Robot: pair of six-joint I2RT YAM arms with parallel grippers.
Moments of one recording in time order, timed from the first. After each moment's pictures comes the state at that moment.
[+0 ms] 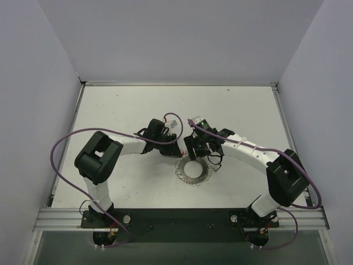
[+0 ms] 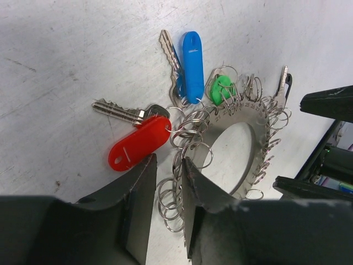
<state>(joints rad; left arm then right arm) -0.59 1.85 0.95 0.07 0.50 -0.54 0.69 1.55 0.99 -0.48 0.03 0.24</state>
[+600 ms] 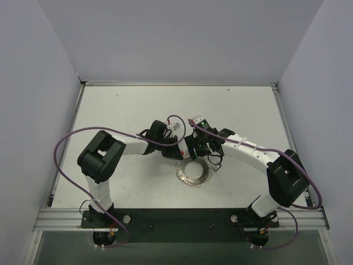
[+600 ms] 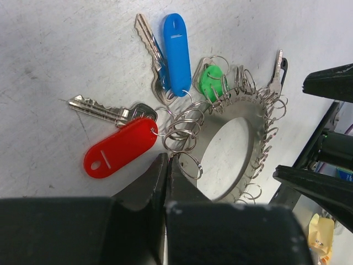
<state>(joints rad) -0.61 1.89 0.96 0.09 0.55 -0.53 0.69 1.54 0.99 -0.48 0.05 0.24</state>
